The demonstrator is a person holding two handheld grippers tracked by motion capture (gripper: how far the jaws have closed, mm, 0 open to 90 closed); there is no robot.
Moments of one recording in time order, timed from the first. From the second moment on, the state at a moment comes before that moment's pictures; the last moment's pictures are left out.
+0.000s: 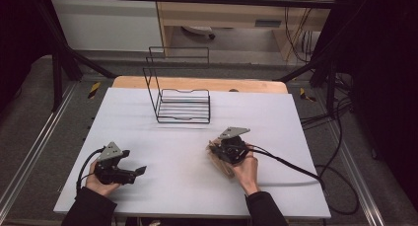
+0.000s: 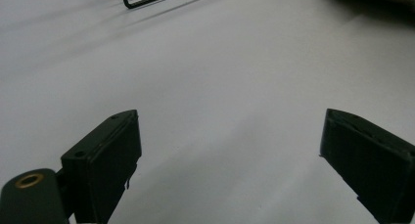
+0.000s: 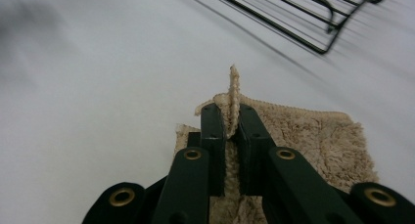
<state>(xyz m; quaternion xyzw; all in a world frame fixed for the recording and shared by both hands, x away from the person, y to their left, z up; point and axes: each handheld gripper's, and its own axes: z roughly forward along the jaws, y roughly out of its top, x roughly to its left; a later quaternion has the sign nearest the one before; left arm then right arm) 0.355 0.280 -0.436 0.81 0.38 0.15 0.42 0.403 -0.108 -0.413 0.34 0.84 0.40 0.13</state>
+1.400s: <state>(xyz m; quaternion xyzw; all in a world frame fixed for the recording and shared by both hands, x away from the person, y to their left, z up) 0.359 0.275 -0.437 0.81 0.39 0.15 0.42 0.404 -0.147 -0.445 0.37 0.84 0.38 0.09</state>
